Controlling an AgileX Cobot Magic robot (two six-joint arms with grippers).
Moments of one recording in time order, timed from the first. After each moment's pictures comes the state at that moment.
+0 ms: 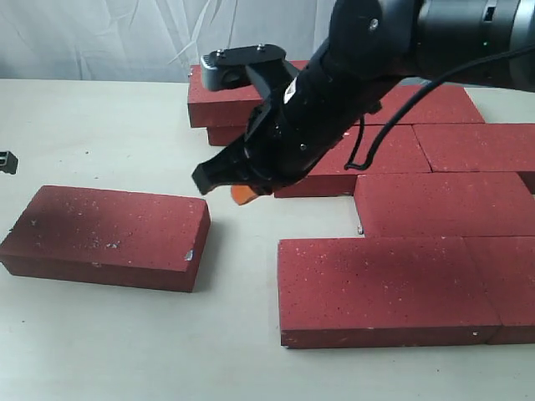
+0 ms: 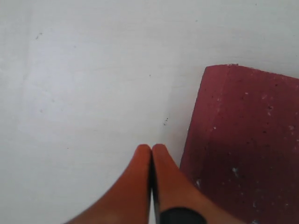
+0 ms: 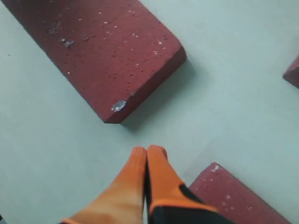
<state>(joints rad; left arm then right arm) 0.22 1.68 -0.99 -0.19 0.73 0.20 0.70 1.72 -1.29 0.37 0.79 -0.19</state>
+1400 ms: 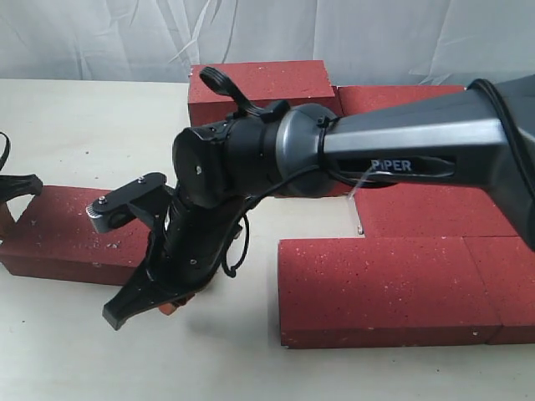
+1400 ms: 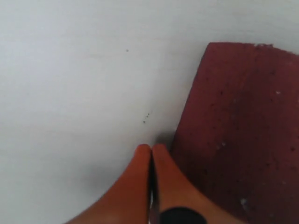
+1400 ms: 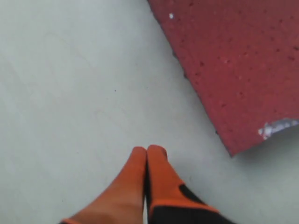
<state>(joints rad) 0.22 1.85 -0.99 -0.31 0.72 0.24 0.95 2.07 -1.43 0.37 0.76 -0.20</state>
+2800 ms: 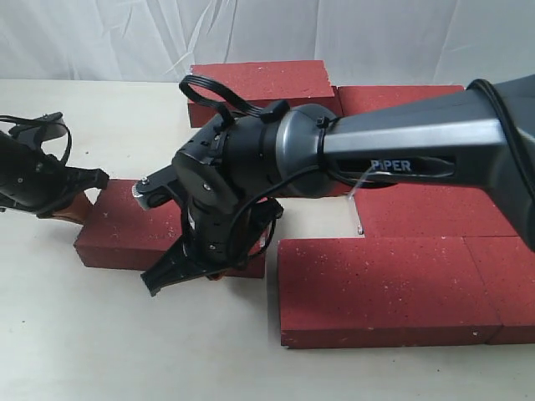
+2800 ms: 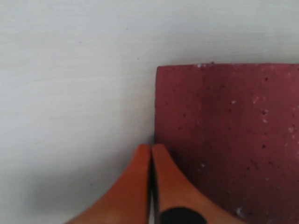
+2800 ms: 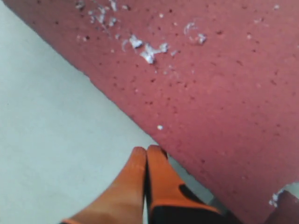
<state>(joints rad) 0.06 1.91 -0.99 -0.71 0.66 0.62 0.95 2.07 -1.43 -0.08 0.79 0.31</state>
